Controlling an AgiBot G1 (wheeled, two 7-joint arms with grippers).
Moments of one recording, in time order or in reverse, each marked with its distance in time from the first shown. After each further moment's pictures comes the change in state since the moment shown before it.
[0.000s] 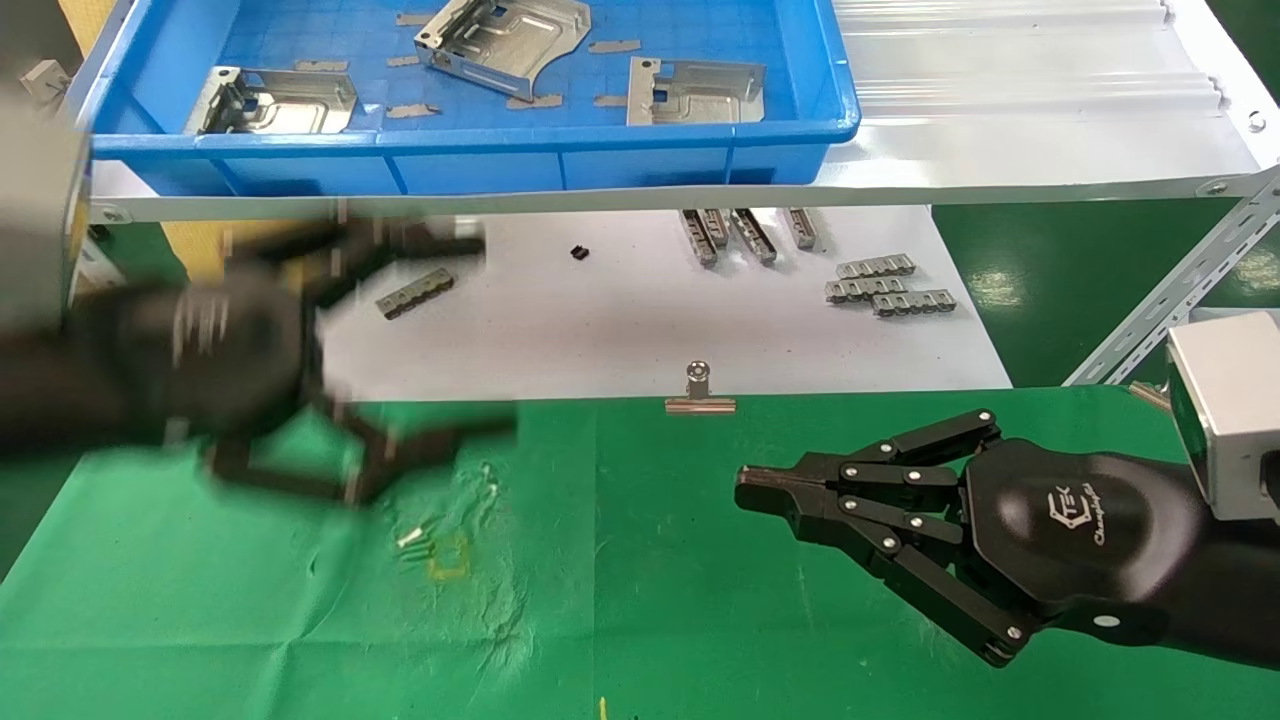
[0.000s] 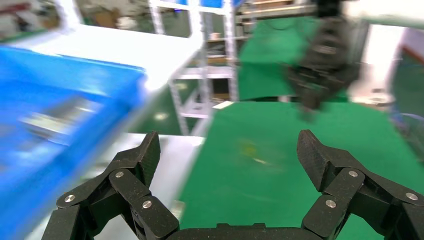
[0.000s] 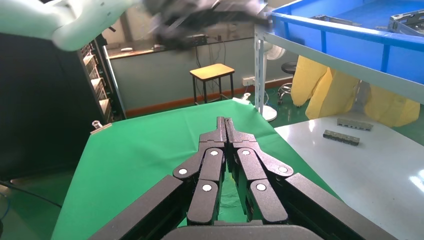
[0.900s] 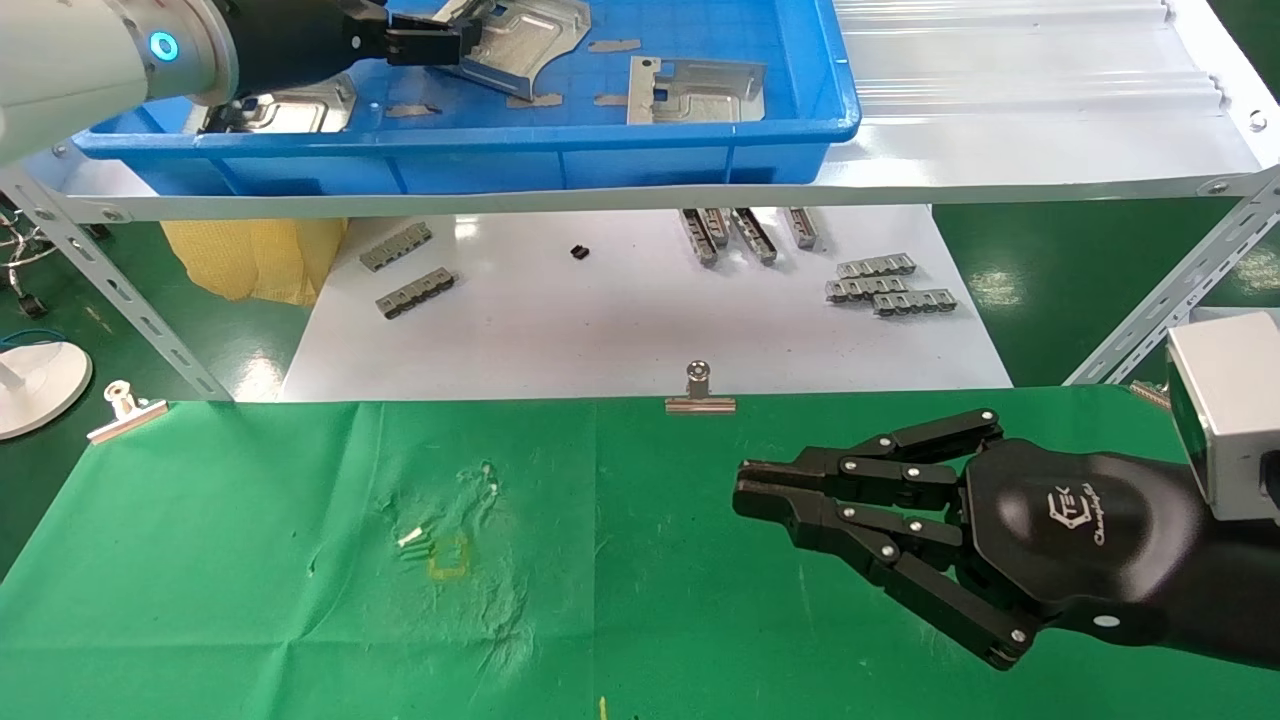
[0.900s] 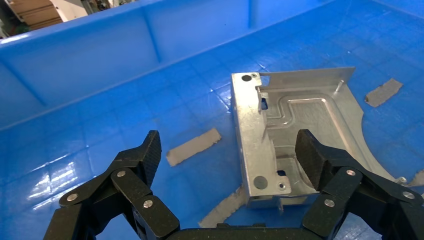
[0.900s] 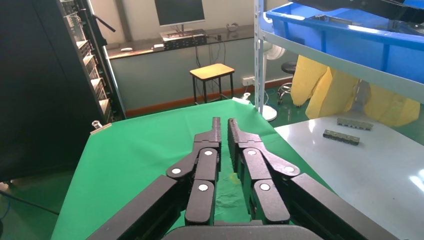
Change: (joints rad) left arm -0.593 0.529 0.179 1.055 0.442 -0.649 0.144; right arm 0.000 0.000 0.000 0.000 0.000 0.000 0.000
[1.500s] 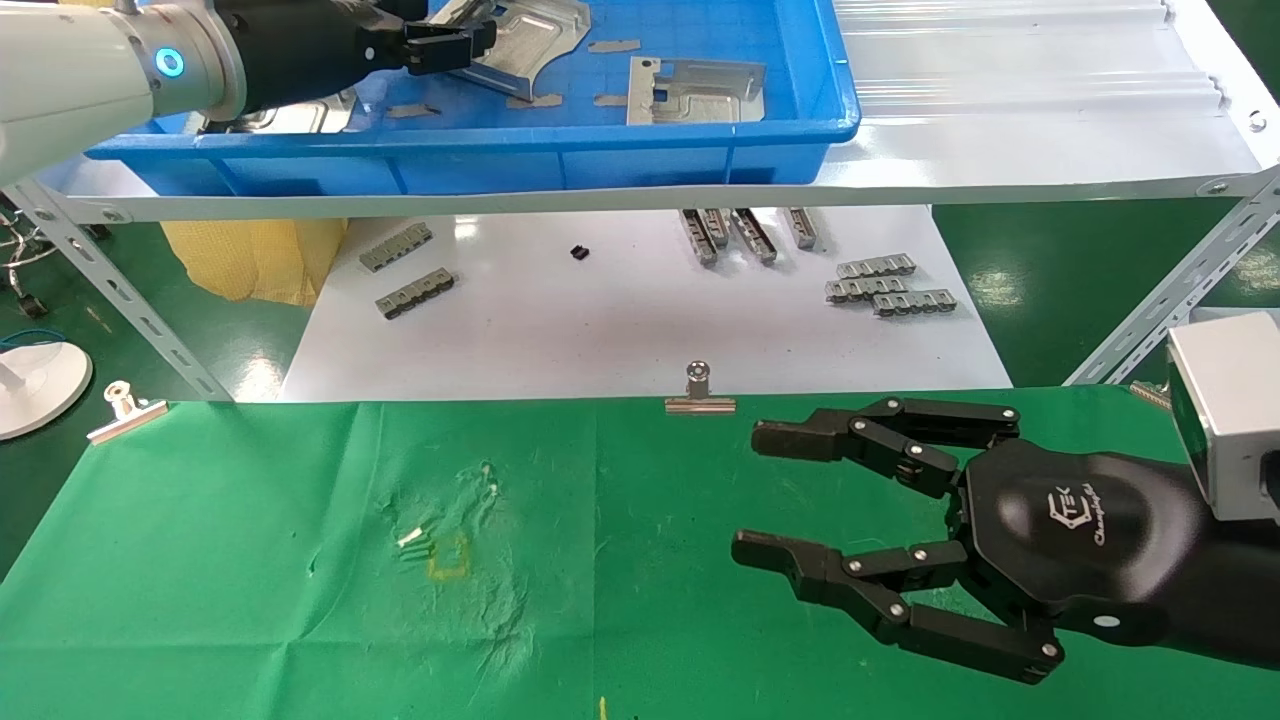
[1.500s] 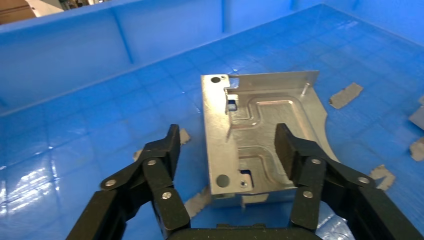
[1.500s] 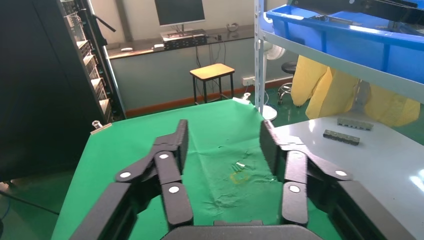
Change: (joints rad) left arm 0.003 0.014 -0.020 0.054 -0.029 0.031 0.046; right arm 0.000 0.000 0.000 0.000 0.000 0.000 0.000
